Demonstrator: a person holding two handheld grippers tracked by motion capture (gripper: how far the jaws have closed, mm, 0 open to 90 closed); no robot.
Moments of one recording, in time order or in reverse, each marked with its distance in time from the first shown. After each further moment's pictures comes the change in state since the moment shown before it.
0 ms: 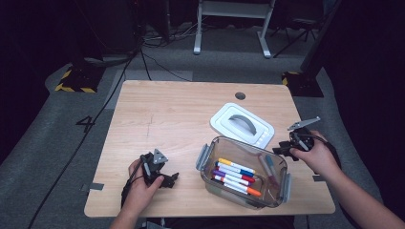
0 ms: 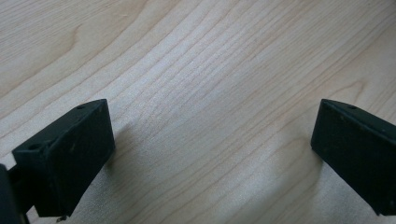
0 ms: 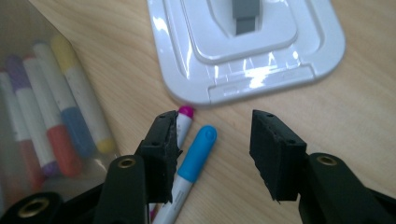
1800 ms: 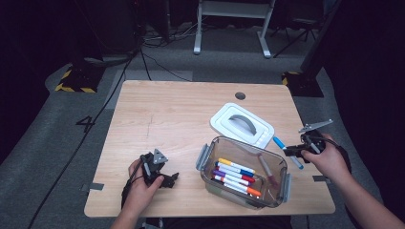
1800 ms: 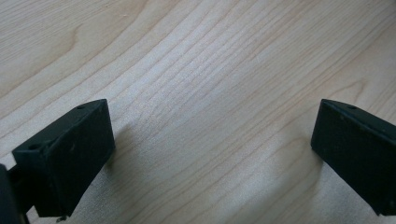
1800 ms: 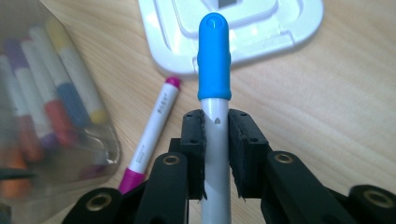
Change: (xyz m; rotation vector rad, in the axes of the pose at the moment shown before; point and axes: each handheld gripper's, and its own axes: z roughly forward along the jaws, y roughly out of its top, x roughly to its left) left arm 0.000 0.000 0.000 0.000 0.000 0.000; right arm -0.013 -0.017 -0.022 0.004 0.008 0.041
